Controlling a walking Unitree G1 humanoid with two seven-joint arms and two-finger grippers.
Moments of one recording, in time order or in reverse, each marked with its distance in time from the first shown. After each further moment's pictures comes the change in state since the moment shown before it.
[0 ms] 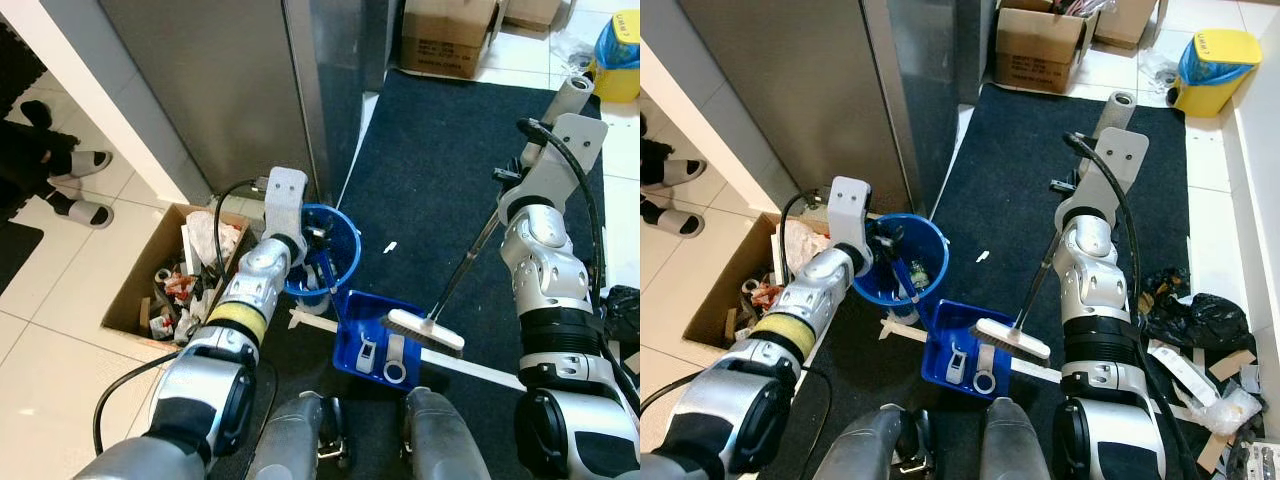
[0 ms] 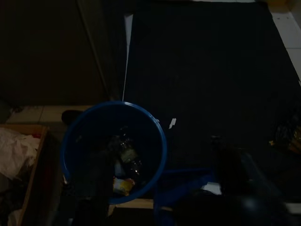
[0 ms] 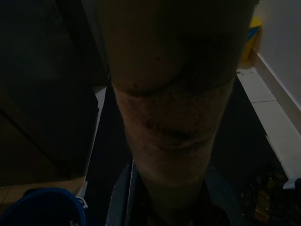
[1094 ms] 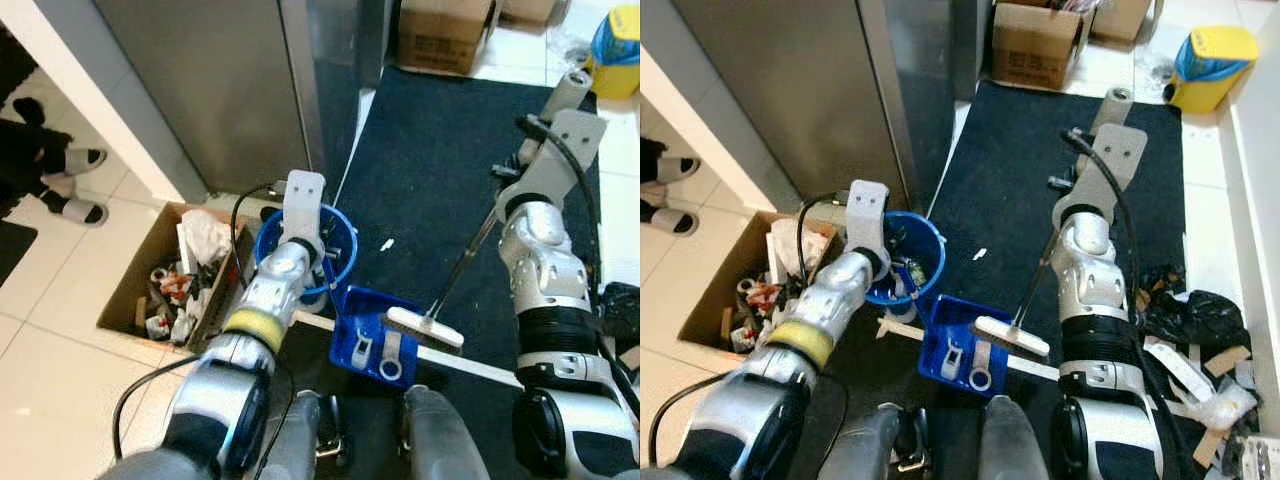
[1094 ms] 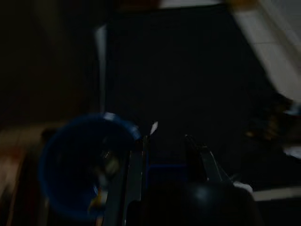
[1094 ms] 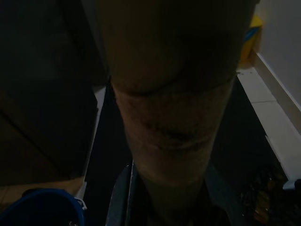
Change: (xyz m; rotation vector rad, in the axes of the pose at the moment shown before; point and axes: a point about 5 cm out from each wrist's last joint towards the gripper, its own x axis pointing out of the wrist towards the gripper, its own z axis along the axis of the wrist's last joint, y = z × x) left arm -0.018 -0.023 0.019 0.137 -0.068 -0.165; right arm 0.000 0.005 0.003 0.005 -0.005 0.013
